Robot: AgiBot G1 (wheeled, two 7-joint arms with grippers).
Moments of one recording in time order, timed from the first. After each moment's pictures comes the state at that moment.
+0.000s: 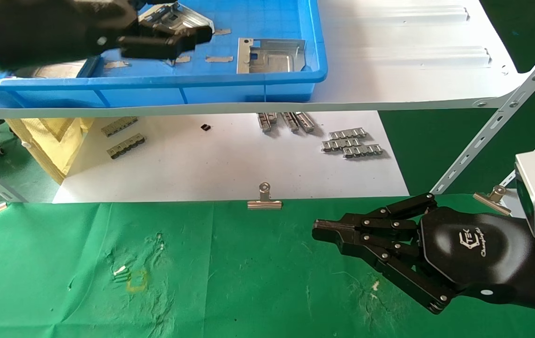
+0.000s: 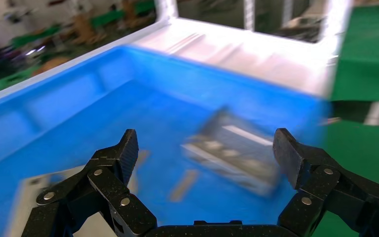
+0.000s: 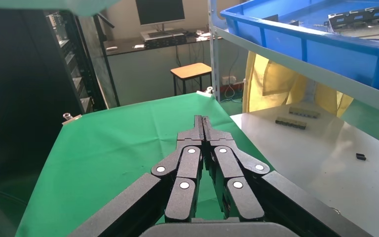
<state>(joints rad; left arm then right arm) -1.82 1.00 0.47 -0.54 1.18 1.23 -0.12 1.08 -0.56 -0.38 1.23 -0.63 -1.43 0.12</state>
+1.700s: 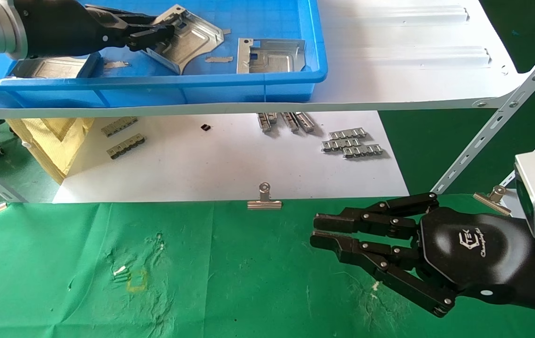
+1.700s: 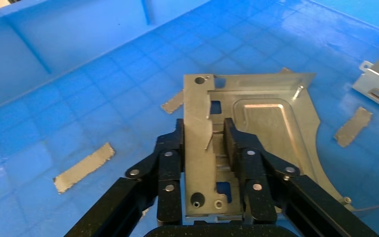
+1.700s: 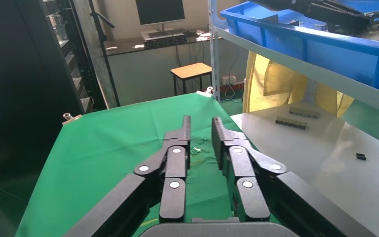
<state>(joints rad) -2.09 1.17 0.58 -0.01 1.40 1.02 -0.05 1.08 -0.56 -0.38 1.23 -0.63 -1.43 0.12</state>
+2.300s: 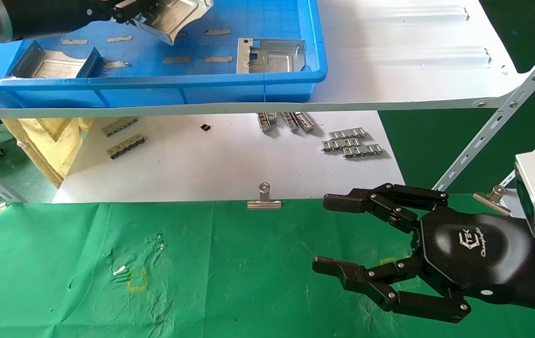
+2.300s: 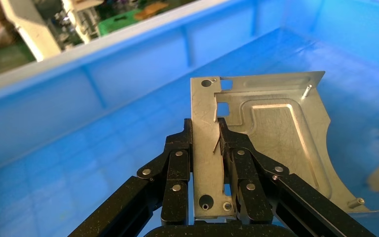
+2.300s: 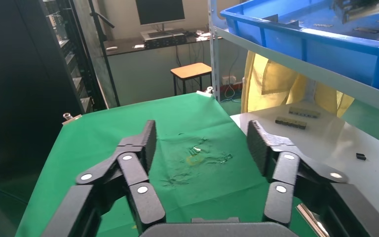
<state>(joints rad) -2.08 1.14 0.52 -0.03 1.32 1.04 0.02 1.08 -0.56 -0.38 1.23 -0.63 -1.43 0.12</state>
